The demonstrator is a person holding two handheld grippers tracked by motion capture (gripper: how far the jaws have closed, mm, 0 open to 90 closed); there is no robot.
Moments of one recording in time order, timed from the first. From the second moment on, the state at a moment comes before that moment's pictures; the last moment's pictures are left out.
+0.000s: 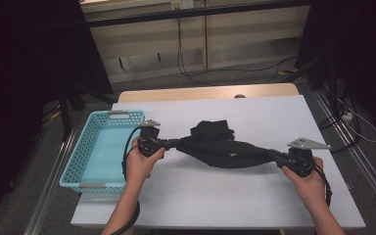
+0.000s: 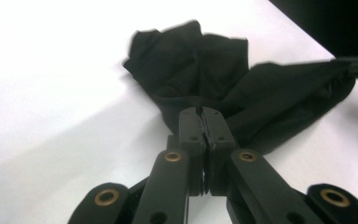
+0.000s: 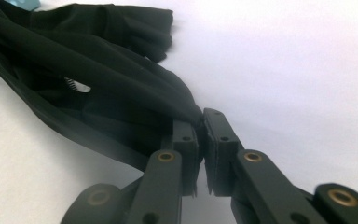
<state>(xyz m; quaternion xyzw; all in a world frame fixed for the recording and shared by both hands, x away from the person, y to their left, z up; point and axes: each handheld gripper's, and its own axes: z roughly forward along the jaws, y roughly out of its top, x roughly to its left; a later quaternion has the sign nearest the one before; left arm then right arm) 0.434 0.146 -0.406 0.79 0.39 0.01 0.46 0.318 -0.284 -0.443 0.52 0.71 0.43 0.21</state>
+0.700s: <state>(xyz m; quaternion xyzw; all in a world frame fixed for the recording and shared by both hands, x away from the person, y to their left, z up) 0.435 0.146 -0.406 0.79 0.41 0.02 0.46 0.308 -0.277 -0.441 0.50 0.73 0.44 0.18</state>
